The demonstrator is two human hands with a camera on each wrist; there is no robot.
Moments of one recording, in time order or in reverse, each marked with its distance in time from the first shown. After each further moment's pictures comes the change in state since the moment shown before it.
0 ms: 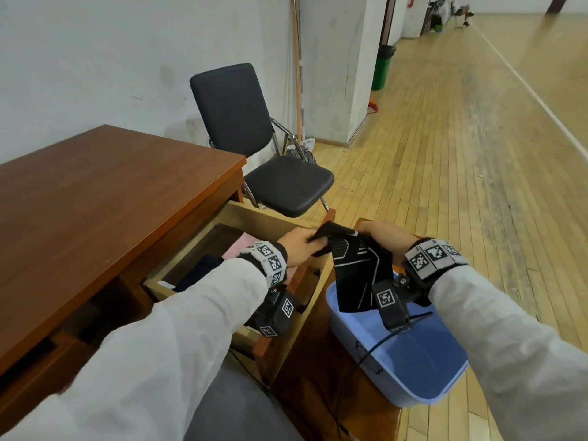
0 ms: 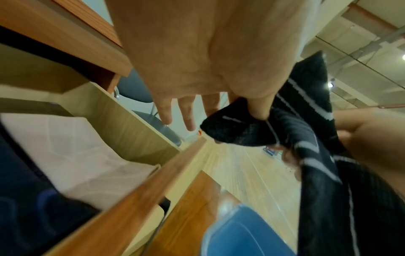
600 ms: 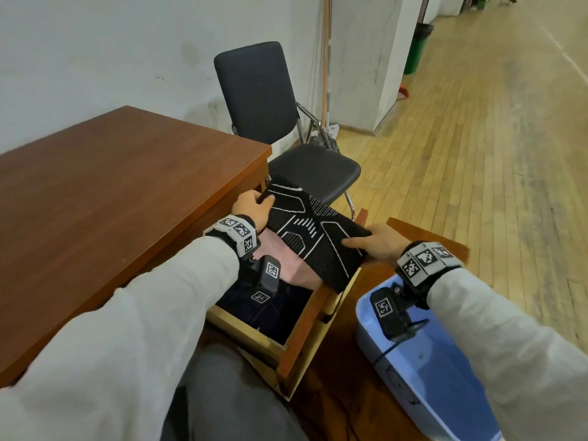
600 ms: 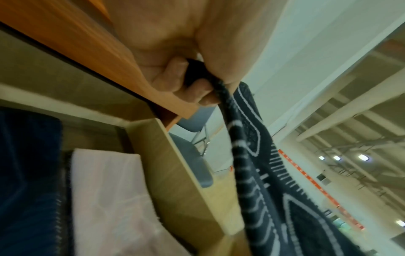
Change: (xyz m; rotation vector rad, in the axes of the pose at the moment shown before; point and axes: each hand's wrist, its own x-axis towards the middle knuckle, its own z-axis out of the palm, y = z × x) left_hand 0.018 -0.070 -0.104 -0.030 0.641 -0.354; right_hand 0.047 -0.025 0.055 -0.183 -0.181 0.030
